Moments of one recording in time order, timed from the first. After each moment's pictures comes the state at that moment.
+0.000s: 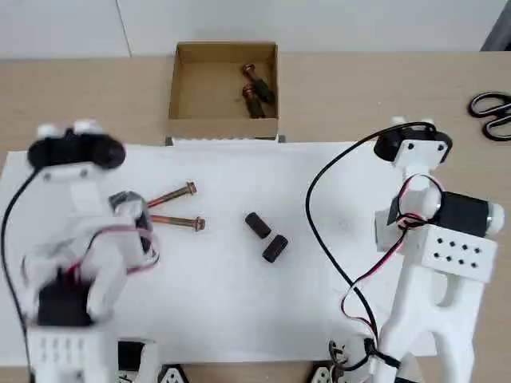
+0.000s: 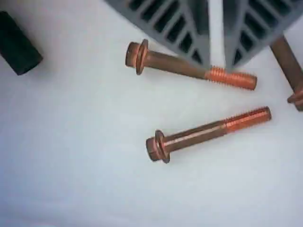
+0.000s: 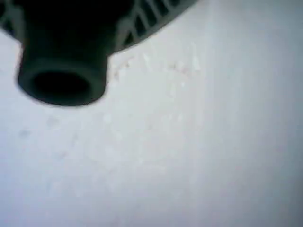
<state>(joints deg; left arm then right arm) -2.6 -56.1 37.0 77.8 15.4 12.7 -33.4 22.1 94.6 15.3</state>
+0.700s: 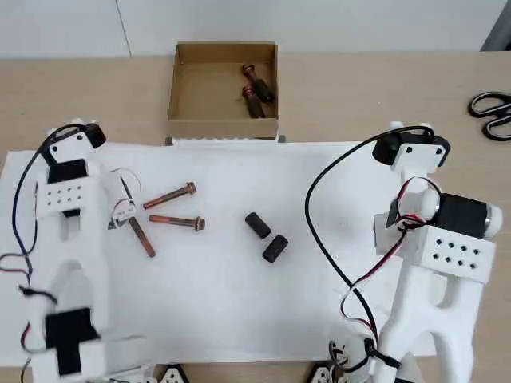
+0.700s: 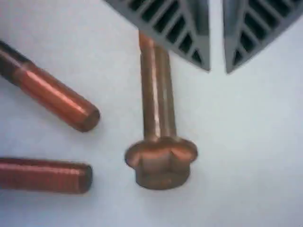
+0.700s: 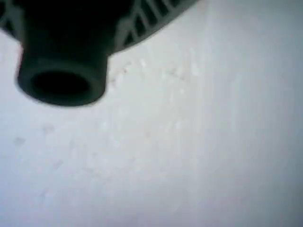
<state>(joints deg) -17.3 -3.3 22.0 78.7 20.0 12.7 -33.6 23.2 94.5 15.3</state>
